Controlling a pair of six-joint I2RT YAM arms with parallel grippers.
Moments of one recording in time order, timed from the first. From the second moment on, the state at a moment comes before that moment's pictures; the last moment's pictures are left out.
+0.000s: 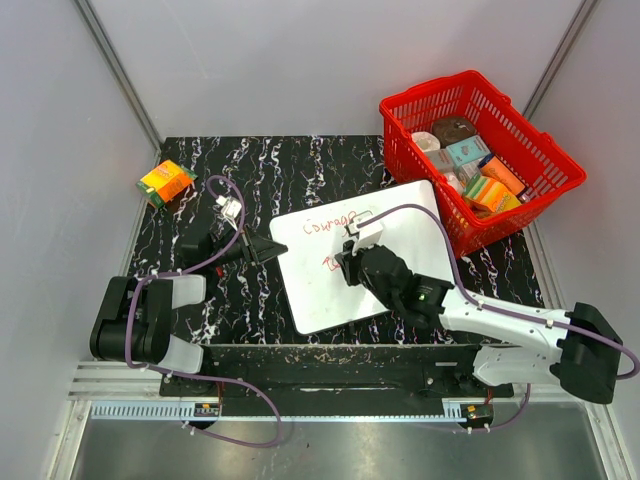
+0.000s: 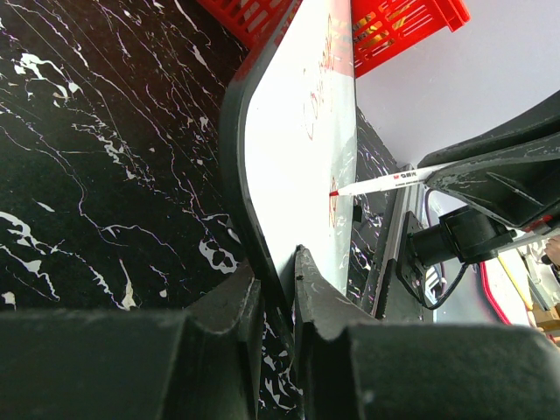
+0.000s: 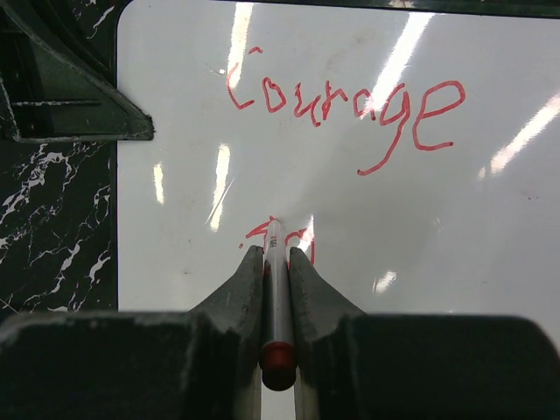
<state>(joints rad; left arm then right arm) -0.08 1.45 0.39 0.92 1.04 -0.65 1.06 1.18 0.74 0.08 0.46 0.30</state>
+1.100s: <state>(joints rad) -0.08 1.45 0.39 0.92 1.04 -0.65 1.03 1.12 0.73 0.06 0.46 0.28</state>
